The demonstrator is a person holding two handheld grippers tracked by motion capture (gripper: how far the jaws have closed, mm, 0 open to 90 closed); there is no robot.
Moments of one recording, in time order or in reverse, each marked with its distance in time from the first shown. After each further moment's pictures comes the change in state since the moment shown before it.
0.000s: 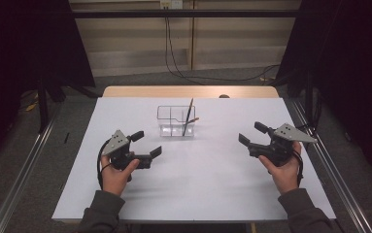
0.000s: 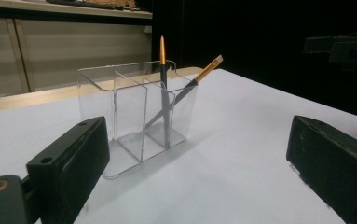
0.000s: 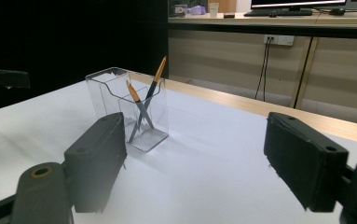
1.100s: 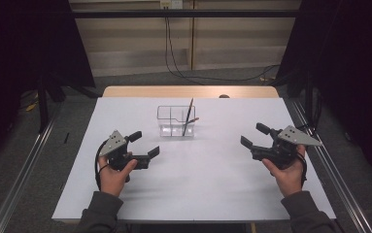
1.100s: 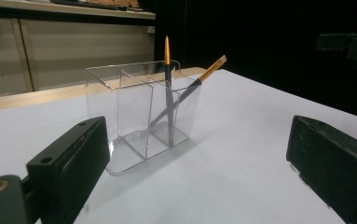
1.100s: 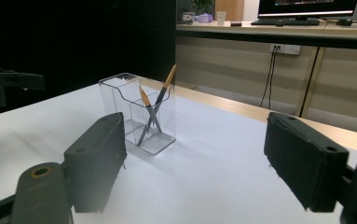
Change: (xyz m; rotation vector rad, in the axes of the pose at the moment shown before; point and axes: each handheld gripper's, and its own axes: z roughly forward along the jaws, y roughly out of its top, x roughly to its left) left arm 0.002 -0.001 -0.005 -0.001 0.002 -0.007; right arm 0.003 0.003 -0.011 -0.028 0.027 -0.020
